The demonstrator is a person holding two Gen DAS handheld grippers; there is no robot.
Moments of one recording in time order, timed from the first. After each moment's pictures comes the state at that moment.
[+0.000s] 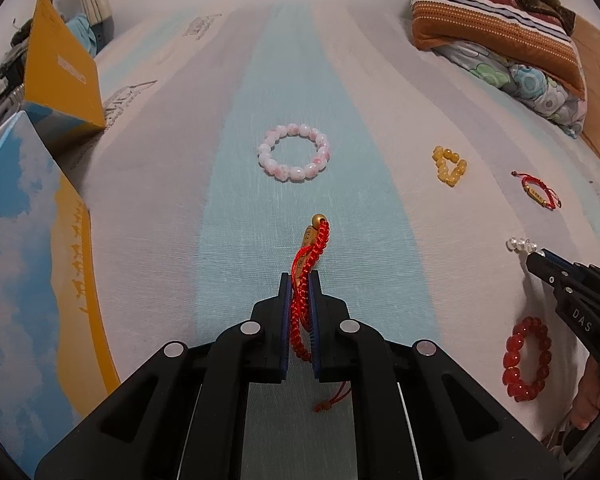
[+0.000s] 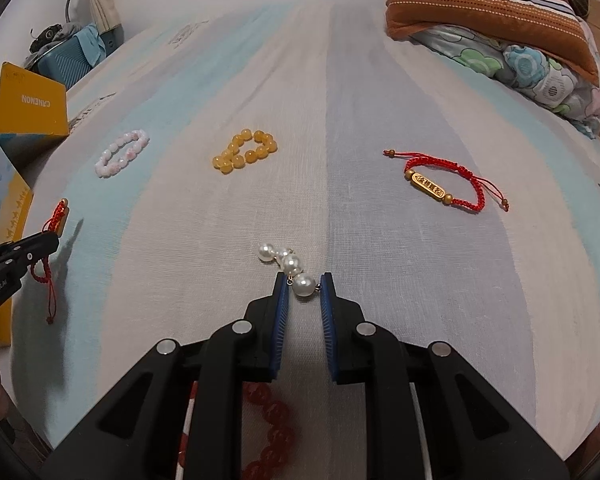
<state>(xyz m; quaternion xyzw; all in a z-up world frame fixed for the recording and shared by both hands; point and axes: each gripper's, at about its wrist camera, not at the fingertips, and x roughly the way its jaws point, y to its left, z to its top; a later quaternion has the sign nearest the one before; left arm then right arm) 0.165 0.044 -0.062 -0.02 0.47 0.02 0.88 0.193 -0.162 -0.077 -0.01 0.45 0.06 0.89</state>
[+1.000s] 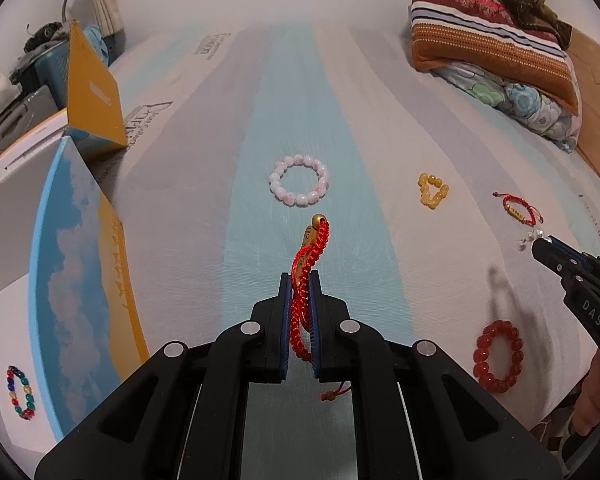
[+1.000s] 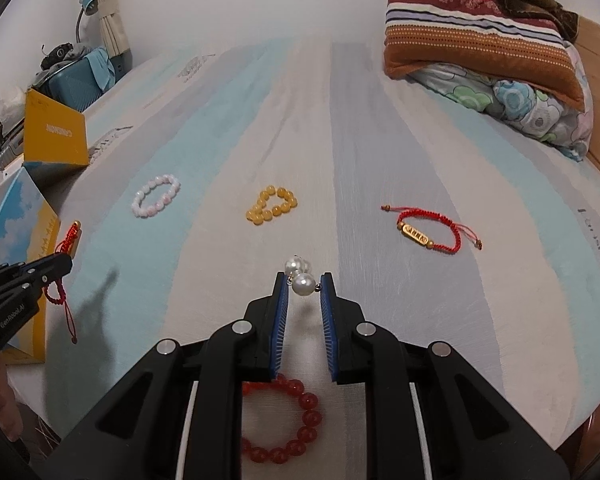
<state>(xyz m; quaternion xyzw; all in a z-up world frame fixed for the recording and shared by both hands) 0.141 0.044 -0.020 -0.02 0.44 0.03 0.90 0.174 -0.150 -0.018 -0.01 0.41 0.05 0.91</state>
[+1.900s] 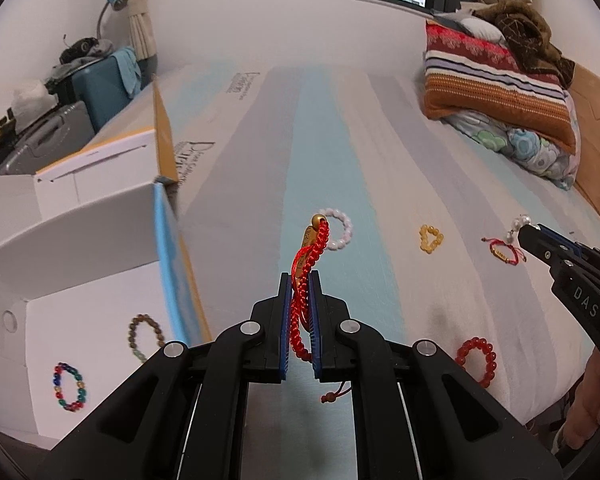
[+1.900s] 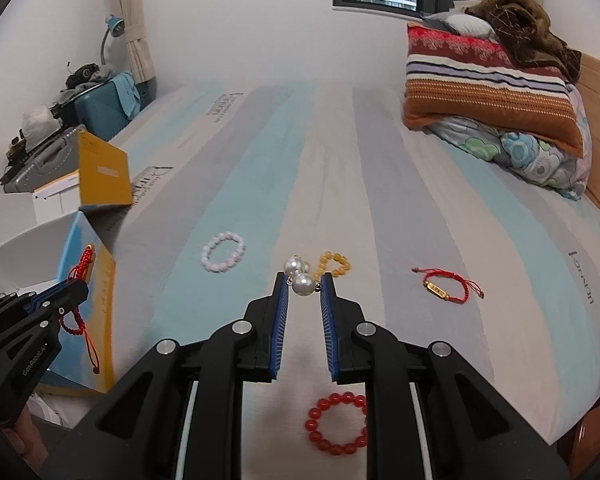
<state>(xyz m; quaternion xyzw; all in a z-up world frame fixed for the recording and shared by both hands) 0.094 0.072 0.057 -0.04 0.39 0.06 0.92 0.147 -0.087 0.071 -0.02 0.35 0.08 0.93</state>
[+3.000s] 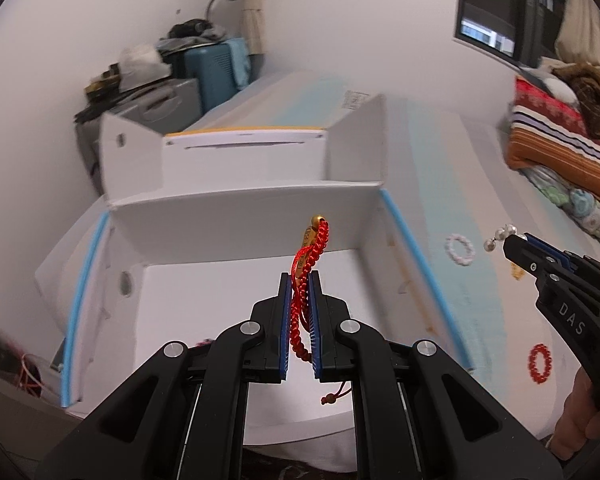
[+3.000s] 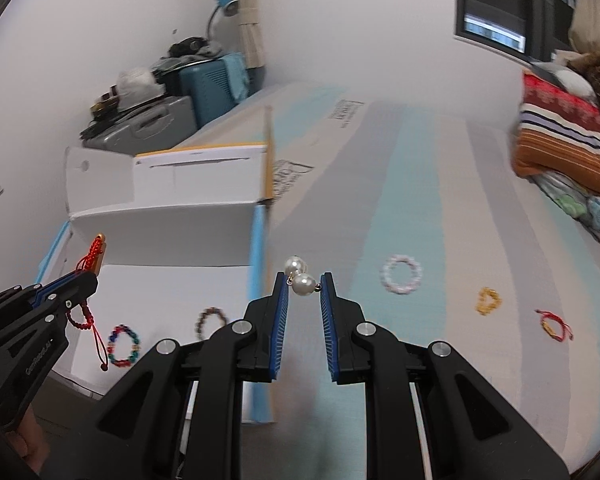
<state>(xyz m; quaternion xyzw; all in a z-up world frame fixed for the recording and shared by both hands) -0.013 0.239 0.087 -0.09 0.36 0.19 0.91 0.098 0.118 0.091 -0.07 0.34 0.22 0.91</state>
